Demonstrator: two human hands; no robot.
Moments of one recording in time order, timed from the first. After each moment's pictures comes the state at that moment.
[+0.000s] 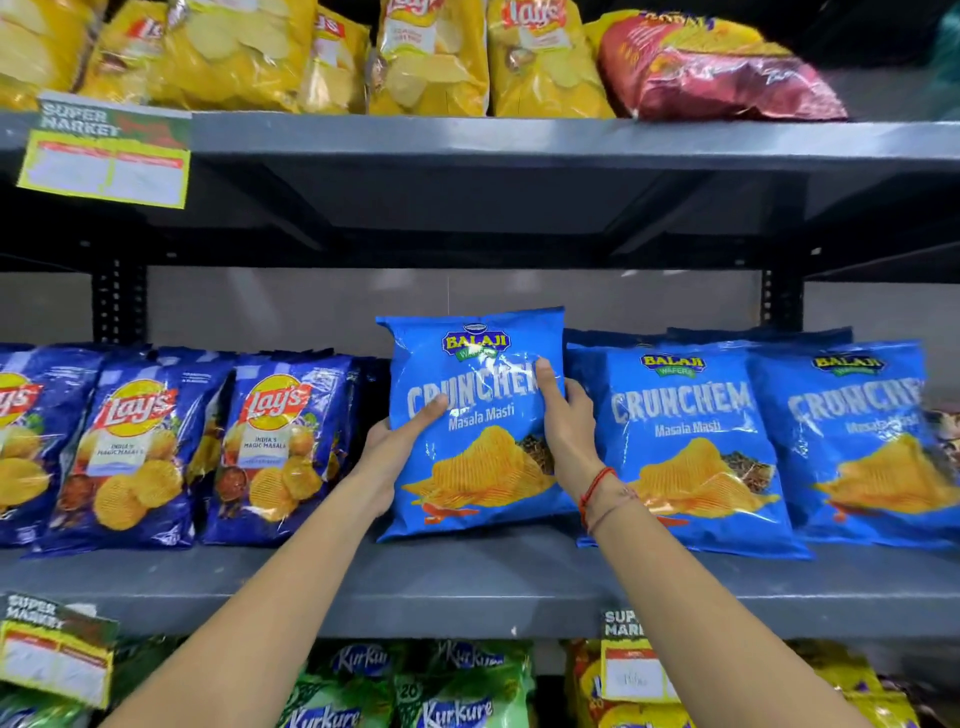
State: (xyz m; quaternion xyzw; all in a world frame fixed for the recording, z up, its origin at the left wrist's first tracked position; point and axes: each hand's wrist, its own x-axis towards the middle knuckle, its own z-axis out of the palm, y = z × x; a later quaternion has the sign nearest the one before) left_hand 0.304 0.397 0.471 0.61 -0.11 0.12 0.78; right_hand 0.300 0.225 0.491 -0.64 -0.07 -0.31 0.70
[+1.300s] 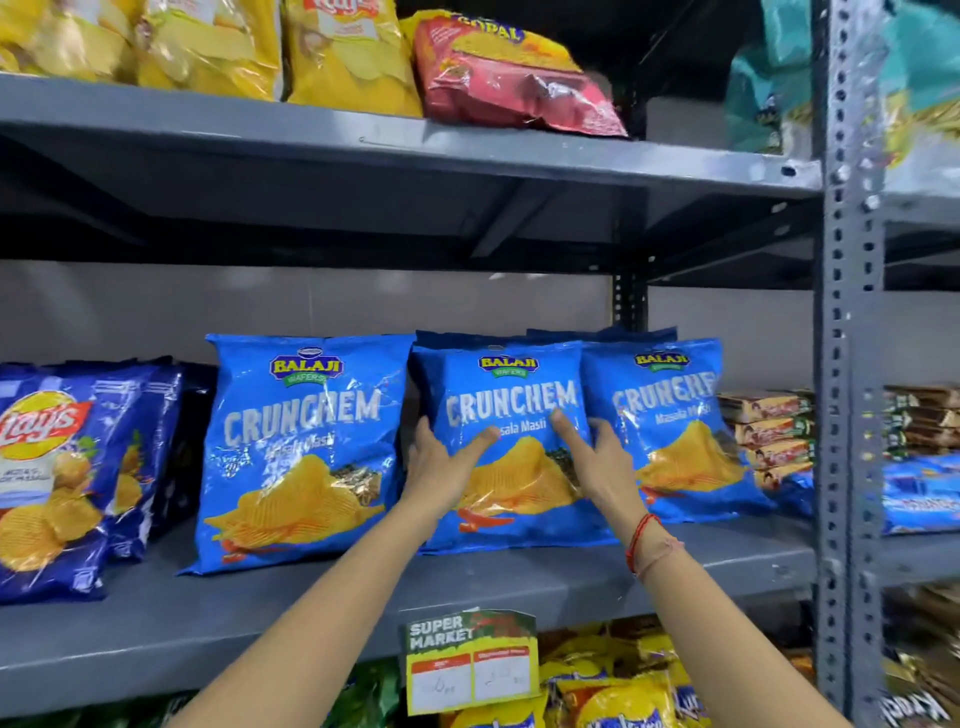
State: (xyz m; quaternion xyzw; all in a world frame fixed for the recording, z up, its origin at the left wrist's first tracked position) left_hand 0.285 0.193 0.466 0.78 -0.13 0.12 0.60; right_hand 0.258 0.027 0.457 -0.76 0.06 -0.34 0.56
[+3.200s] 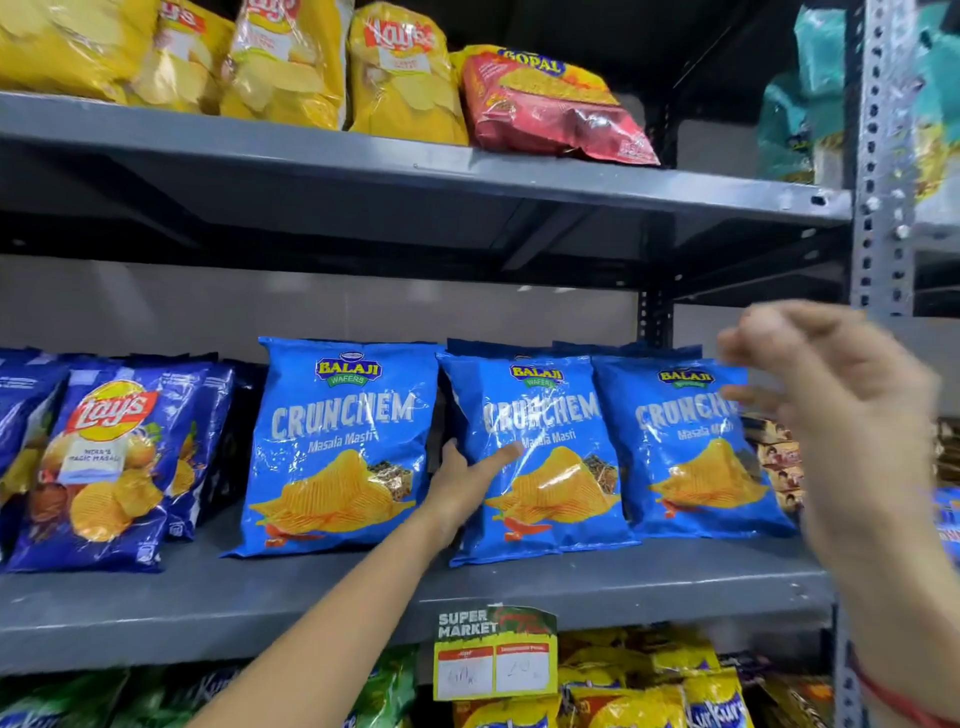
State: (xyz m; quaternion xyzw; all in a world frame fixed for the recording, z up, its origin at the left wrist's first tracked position) left_hand 0.277 0.207 0.458 0.74 -0.15 0.05 0.65; right_hand 0.083 0.031 0.525 -0.59 -0.22 -0.56 0.53
